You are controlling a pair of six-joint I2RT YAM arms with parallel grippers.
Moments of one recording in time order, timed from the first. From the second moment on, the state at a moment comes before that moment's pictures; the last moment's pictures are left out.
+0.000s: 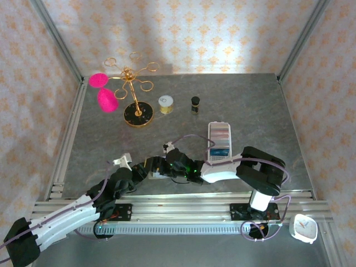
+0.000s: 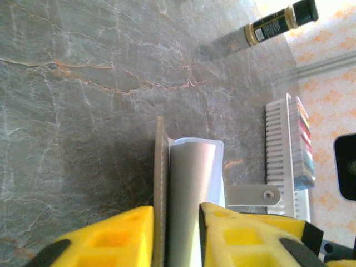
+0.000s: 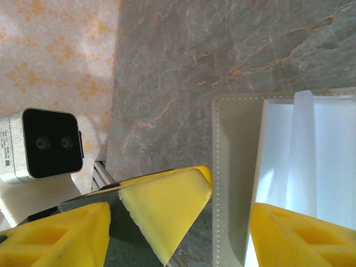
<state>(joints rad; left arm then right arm) -0.79 0.44 0.01 -0.08 -0.26 -1.24 1.15 1.73 0.77 0.49 -0.07 1.19</state>
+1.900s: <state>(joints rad) -0.81 0.72 0.28 -0.15 -0.20 -1.15 1.04 1.66 0.73 0.02 0.25 1.07</state>
